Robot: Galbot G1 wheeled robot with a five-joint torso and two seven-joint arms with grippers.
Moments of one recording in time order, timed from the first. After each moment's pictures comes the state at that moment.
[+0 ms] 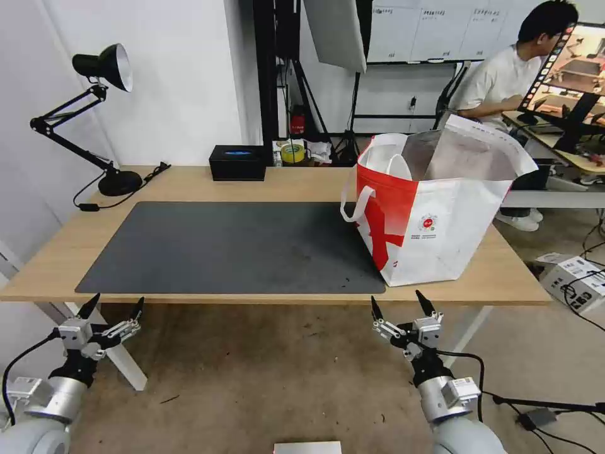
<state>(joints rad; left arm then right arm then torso) 1.69 -0.87 -0.75 -1.77 -0.72 -0.38 0.11 -1.54 0.98 0.21 2.05 0.30 0.23 0.37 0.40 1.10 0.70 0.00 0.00</state>
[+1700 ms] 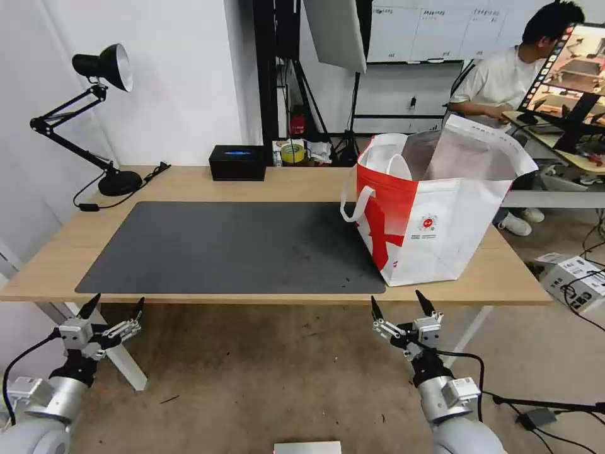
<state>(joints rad) 1.69 -0.87 -0.75 -1.77 -0.72 -0.37 0.11 -1.54 0.98 0.21 2.05 0.30 0.23 0.37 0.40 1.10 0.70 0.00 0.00</state>
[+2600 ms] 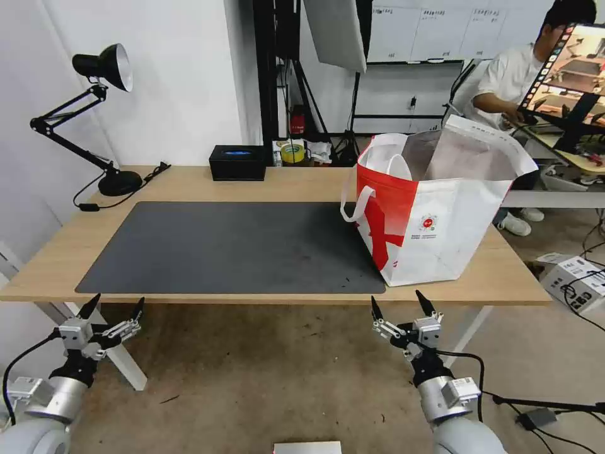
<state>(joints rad) 1.69 -0.87 -0.75 -1.77 -0.72 -0.37 0.11 -1.54 0.98 0.21 2.05 0.30 0.23 0.37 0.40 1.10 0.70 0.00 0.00</state>
